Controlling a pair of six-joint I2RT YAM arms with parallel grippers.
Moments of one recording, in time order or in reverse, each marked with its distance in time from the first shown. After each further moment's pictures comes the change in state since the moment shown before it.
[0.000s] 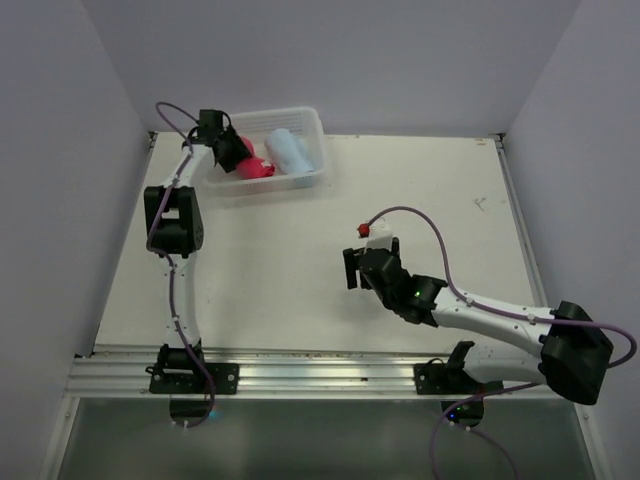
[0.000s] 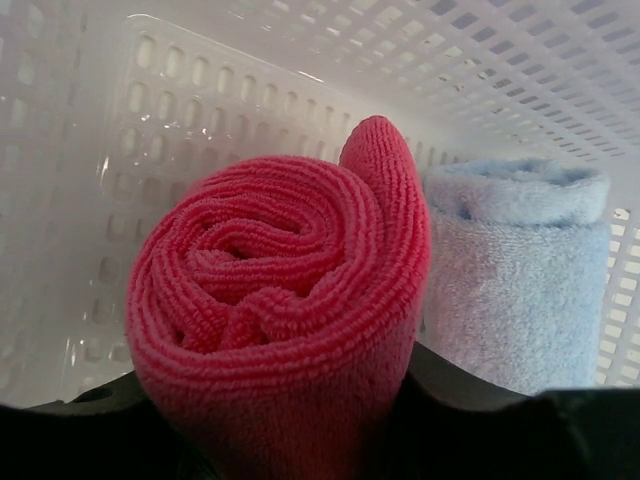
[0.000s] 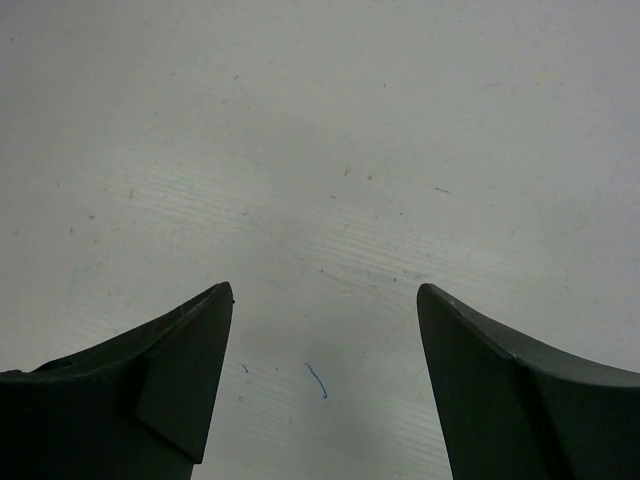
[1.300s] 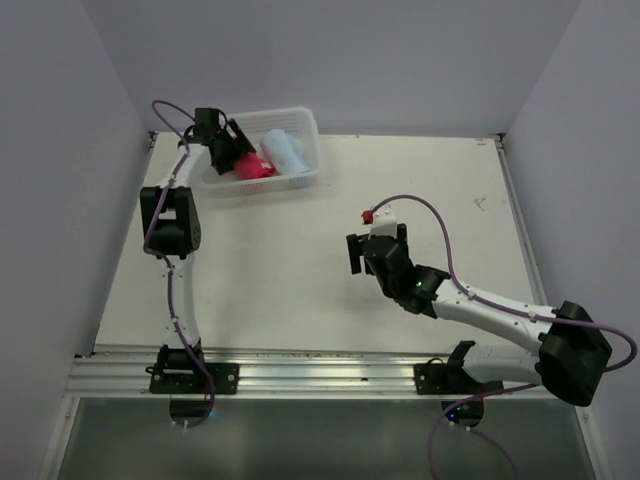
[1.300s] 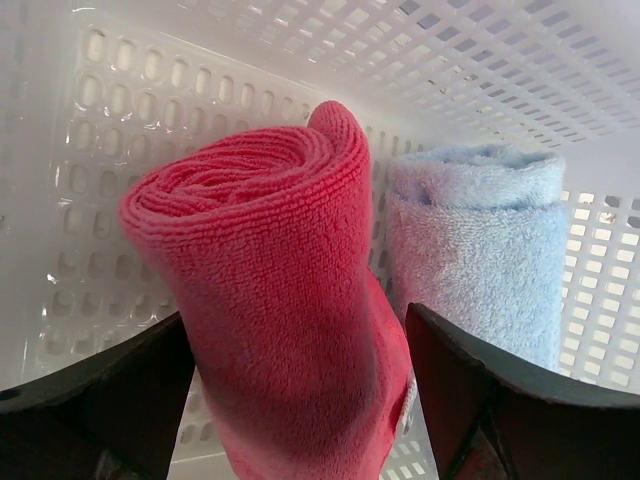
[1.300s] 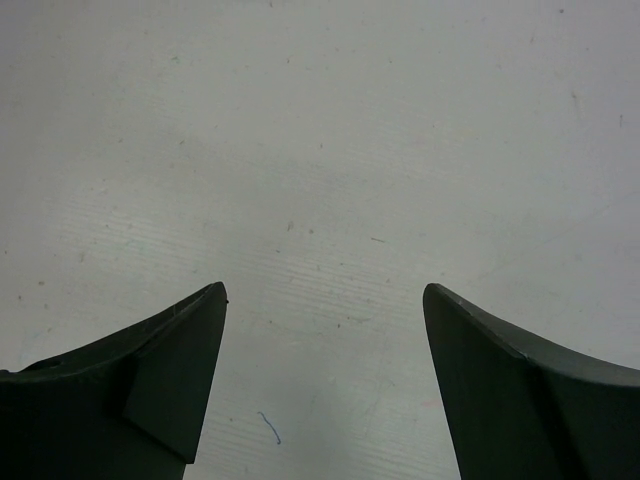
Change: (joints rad) left arm 0.016 -0.020 -0.024 0.010 0.035 0.009; right arm -0.064 0.025 0.063 0.014 0.054 -0.098
